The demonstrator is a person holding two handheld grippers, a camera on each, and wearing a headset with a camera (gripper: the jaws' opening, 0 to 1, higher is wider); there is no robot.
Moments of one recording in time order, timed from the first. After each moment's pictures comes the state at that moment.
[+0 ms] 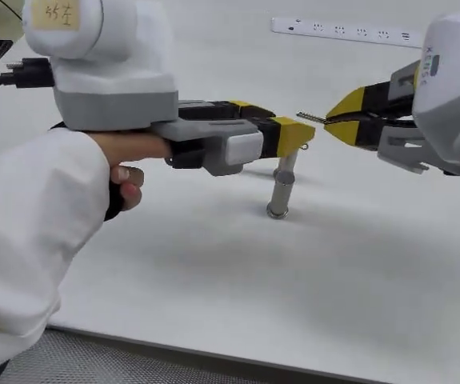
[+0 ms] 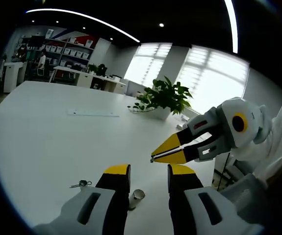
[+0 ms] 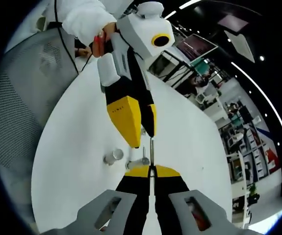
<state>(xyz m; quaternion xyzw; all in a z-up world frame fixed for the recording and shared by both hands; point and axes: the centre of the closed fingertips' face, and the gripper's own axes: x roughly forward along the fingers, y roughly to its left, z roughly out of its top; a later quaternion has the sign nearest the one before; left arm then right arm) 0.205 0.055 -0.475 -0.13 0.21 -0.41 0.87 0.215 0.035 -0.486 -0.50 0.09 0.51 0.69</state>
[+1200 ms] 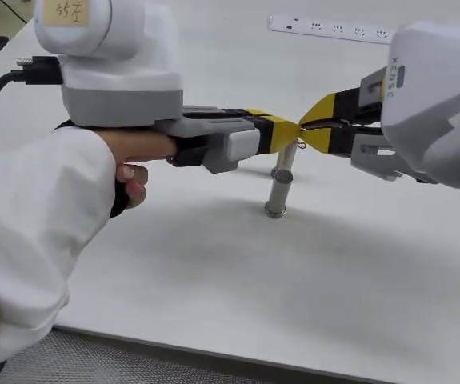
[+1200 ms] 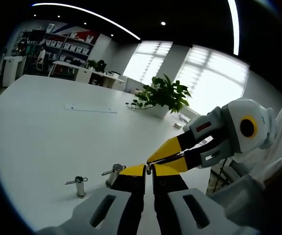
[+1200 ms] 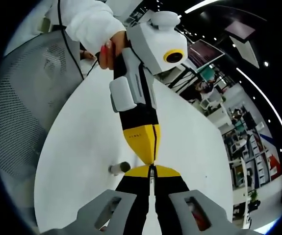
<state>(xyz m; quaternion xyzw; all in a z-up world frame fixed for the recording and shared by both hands) 0.198 0.048 -0.480 -0.14 0.23 -0.42 0.86 0.197 0.052 -0.487 -0.50 0.08 0.53 0.68</state>
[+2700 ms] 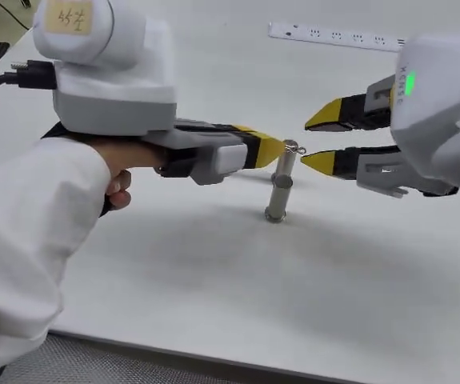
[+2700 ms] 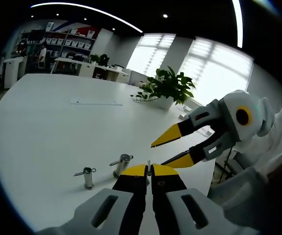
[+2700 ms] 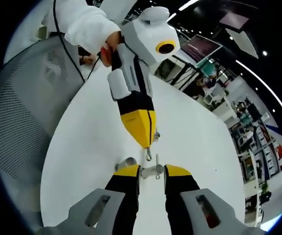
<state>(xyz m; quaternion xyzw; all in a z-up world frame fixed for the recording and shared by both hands) 0.191 0.062 -0.493 -0.11 0.26 -0.41 0.87 0.201 0.042 -0.500 -0.46 0.12 0.54 0.69</state>
